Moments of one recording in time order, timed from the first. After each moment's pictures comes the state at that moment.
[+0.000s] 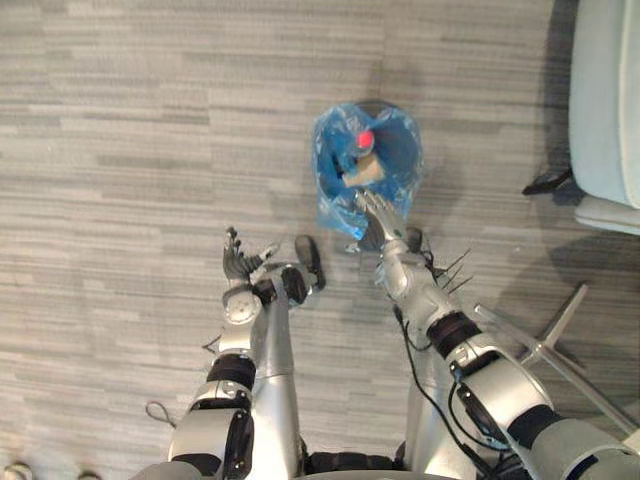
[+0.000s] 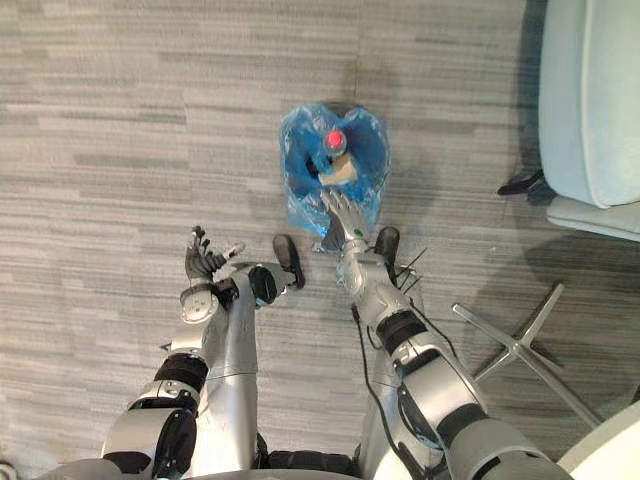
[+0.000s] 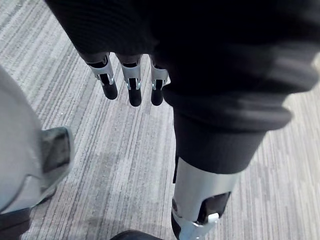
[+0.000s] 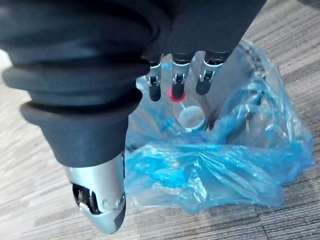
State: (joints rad) left arm -0.50 0.02 0.19 0.74 -0.13 -0.25 0.34; right arm -0.79 -0.12 0.40 0.81 -0.72 -0.01 -0.37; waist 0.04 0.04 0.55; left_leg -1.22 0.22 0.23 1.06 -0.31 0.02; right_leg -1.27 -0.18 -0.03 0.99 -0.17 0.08
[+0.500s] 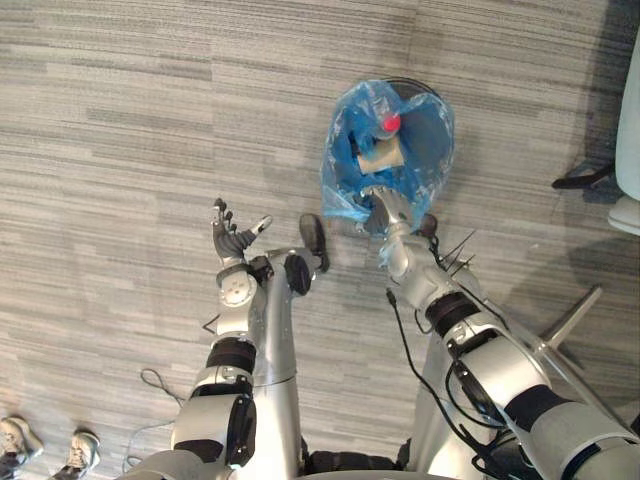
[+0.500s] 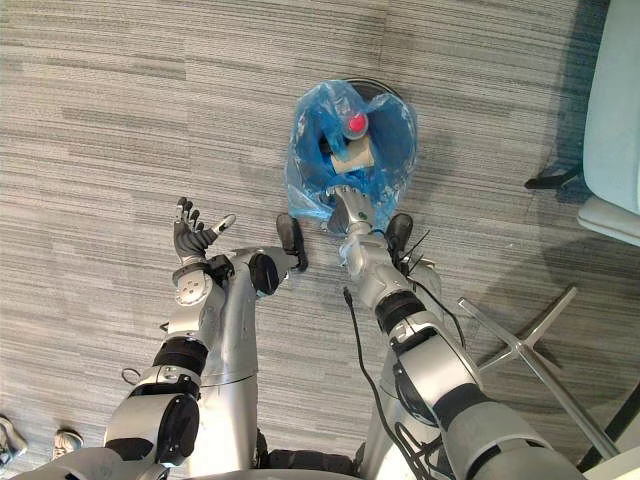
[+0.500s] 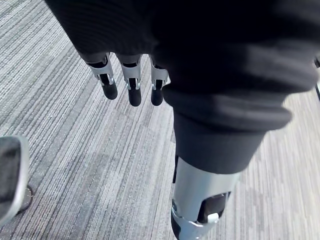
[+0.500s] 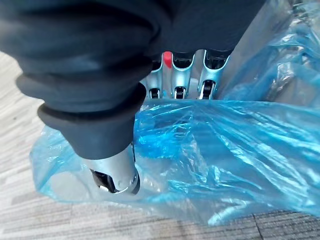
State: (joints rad) left arm -0.55 0.03 0.20 0.71 -0.15 -0.27 0.33; right arm -0.86 -0.14 0.35 0.88 -0.65 0.02 -0.37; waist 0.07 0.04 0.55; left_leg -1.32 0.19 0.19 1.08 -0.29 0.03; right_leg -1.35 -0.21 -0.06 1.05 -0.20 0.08
